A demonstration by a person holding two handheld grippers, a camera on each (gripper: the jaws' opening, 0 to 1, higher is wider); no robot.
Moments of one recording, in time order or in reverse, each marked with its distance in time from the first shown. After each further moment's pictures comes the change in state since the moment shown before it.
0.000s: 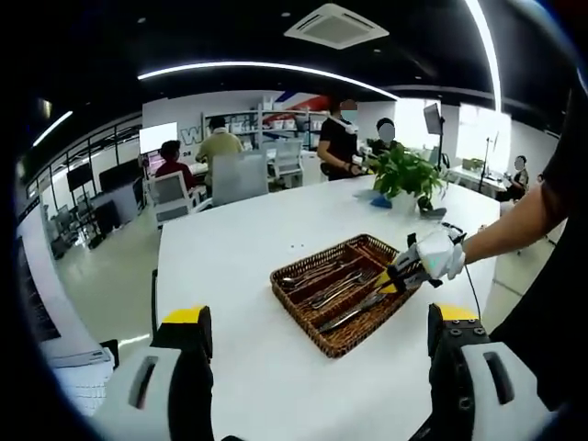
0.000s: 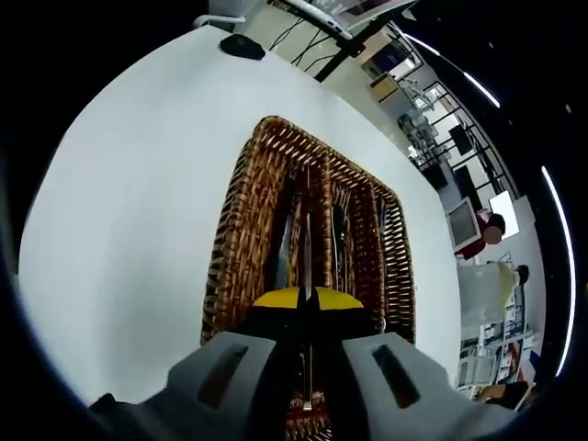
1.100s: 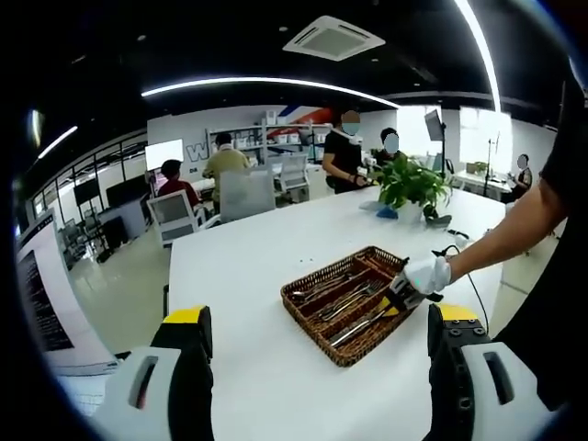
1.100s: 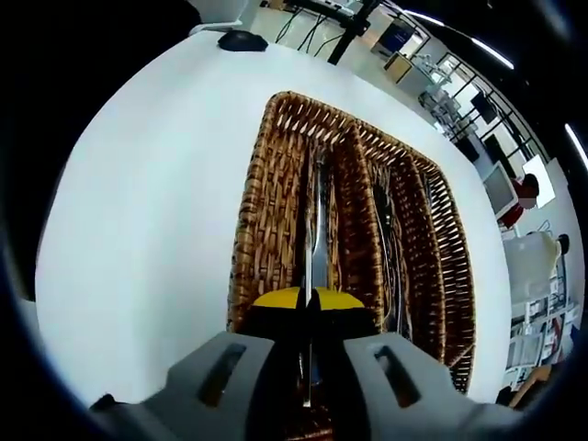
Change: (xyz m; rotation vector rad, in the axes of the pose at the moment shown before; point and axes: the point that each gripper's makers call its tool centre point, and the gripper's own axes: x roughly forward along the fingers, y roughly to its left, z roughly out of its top) left arm -0.012 0.006 0.013 0.041 -0.066 0.041; right arm 0.035 0.031 -0.022 0.155 0.025 0.205
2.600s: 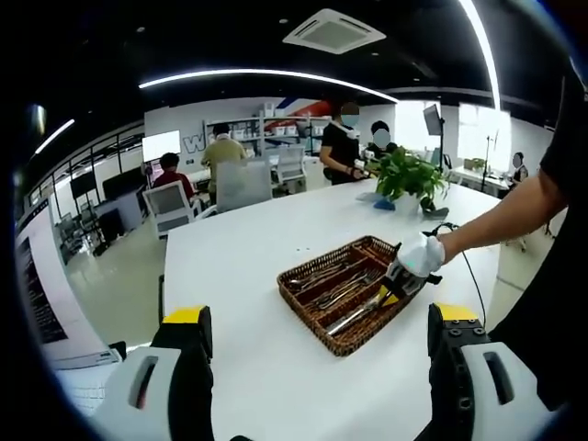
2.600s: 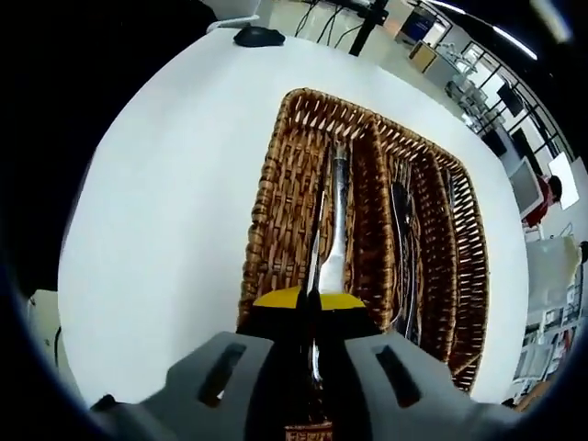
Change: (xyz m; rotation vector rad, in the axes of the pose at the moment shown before) left arm 0.002 0.002 -0.017 -0.012 0.042 -0.023; right arm -0.010 0.005 0.008 -0.039 0.043 0.157
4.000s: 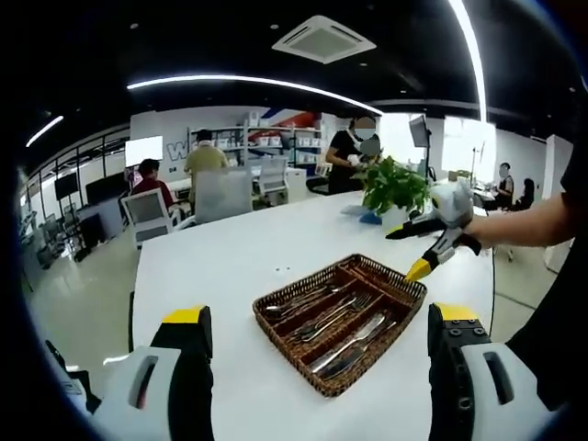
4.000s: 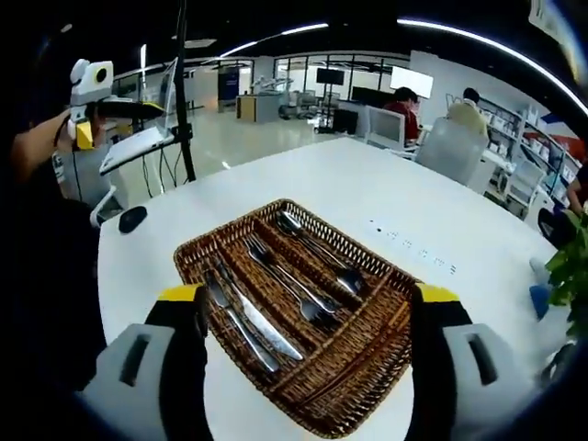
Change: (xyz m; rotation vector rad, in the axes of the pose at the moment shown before) left arm 0.075 -0.011 0.019 -0.015 -0.069 -0.094; right arm -0.152 -0.065 -0.026 0.840 -0.368 -0.465
